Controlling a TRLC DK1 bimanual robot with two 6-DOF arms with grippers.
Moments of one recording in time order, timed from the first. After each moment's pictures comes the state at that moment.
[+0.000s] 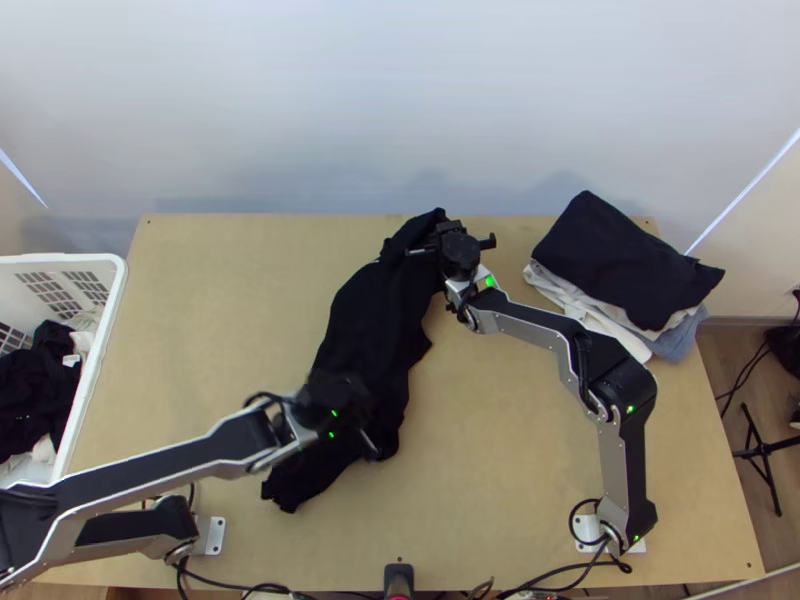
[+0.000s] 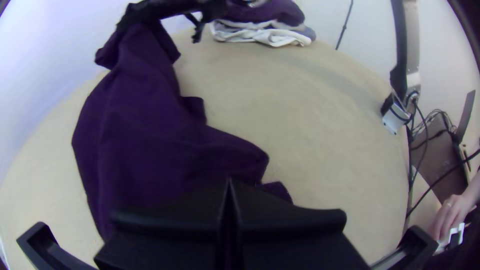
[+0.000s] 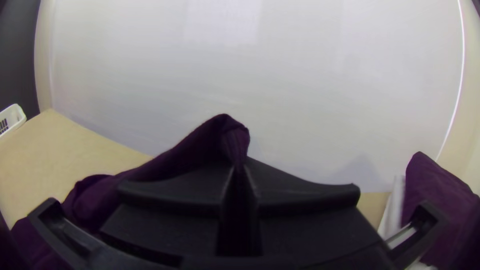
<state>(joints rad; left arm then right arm) -0.96 1.30 0.75 -0.11 -0.06 -0.09 0.59 2.14 1.41 0.59 0.48 -0.06</state>
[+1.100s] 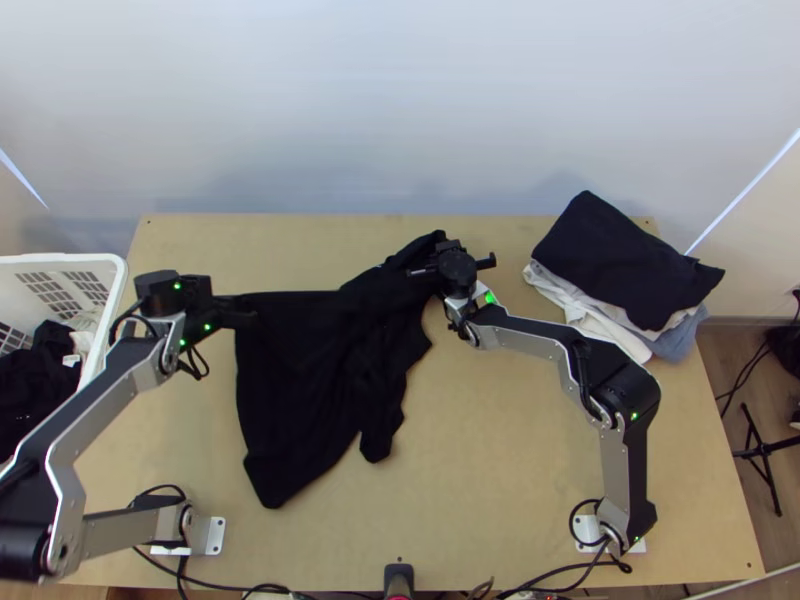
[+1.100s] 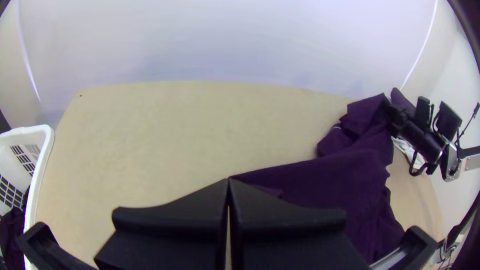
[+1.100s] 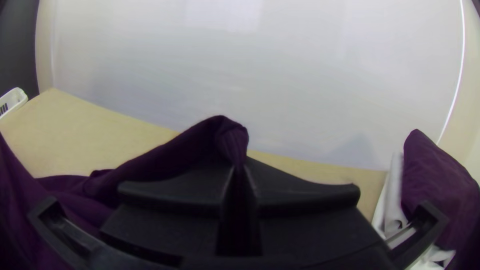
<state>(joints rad) 0.02 1.36 0.80 -0.04 0.21 -0.02 0.62 2.11 1.29 0.59 0.51 -0.03</state>
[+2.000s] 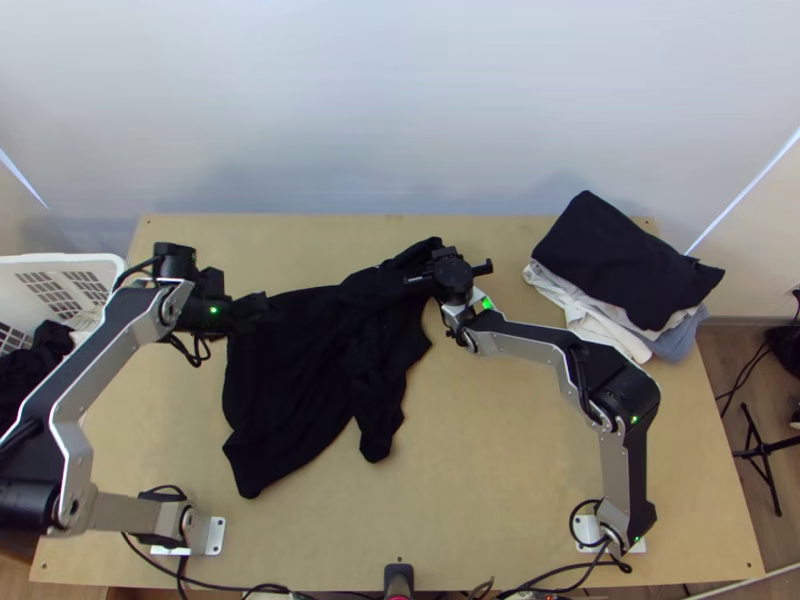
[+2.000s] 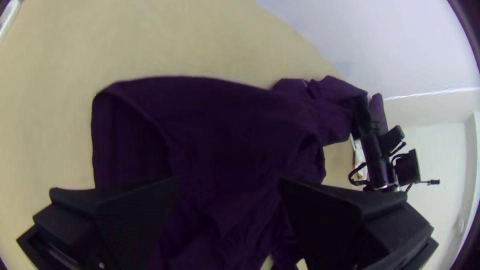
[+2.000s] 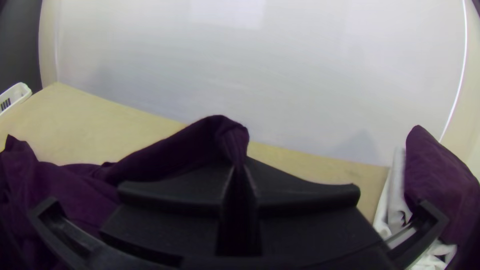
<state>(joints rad) -0.01 1.51 1.12 -0.67 0.48 -0.31 0.65 2.10 1.26 0.60 0.52 -0.03</state>
